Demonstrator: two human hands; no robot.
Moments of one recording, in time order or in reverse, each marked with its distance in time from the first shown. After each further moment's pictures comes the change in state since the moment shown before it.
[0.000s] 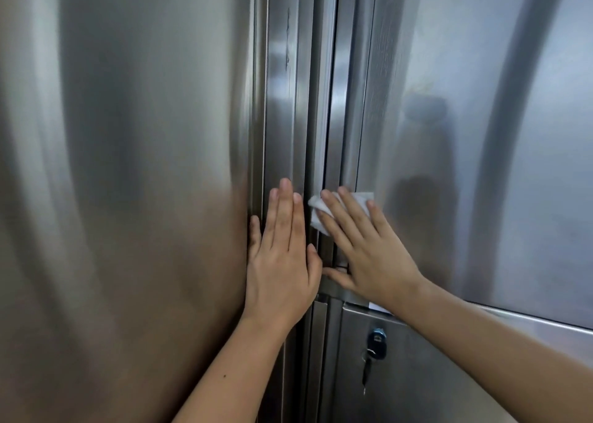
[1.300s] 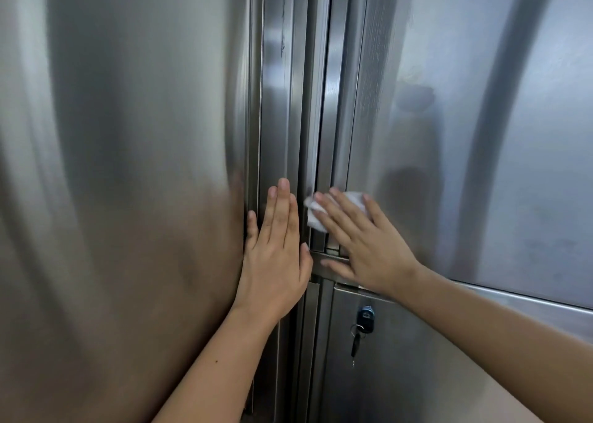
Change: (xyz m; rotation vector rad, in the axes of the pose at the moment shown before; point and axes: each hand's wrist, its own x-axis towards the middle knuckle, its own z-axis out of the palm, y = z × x) left_hand -0.016 -0.004 -0.007 -0.032 -0.099 0.073; right_hand -0.014 0.002 0.006 -0.029 0.092 -0.023
